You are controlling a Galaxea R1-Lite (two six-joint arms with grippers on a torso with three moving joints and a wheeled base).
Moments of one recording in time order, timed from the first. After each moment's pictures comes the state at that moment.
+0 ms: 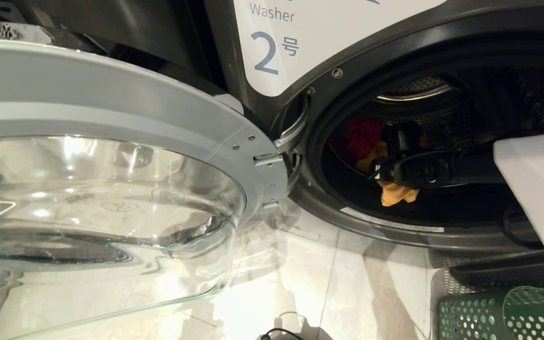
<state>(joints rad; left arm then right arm) 0.00 0.00 0.00 0.00 0.00 0.00 0.22 2.31 -1.79 0.01 -0.52 0.21</state>
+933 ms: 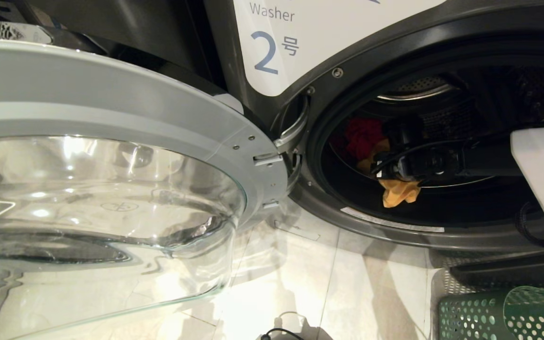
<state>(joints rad) 0.00 0.00 0.00 0.00 0.00 0.00 0.23 2.24 -1.80 0.10 -0.52 0.22</state>
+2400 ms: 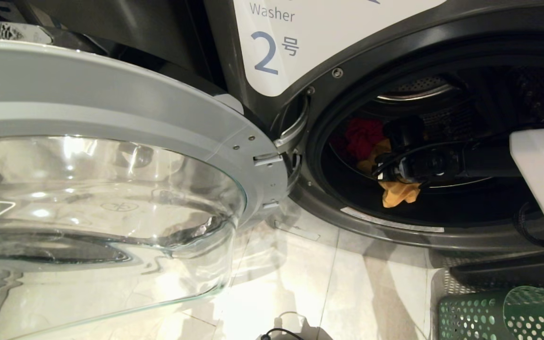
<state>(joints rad) 0.00 0.00 0.00 0.00 0.00 0.00 0.22 2.25 -1.79 0.12 -0.51 0.22</state>
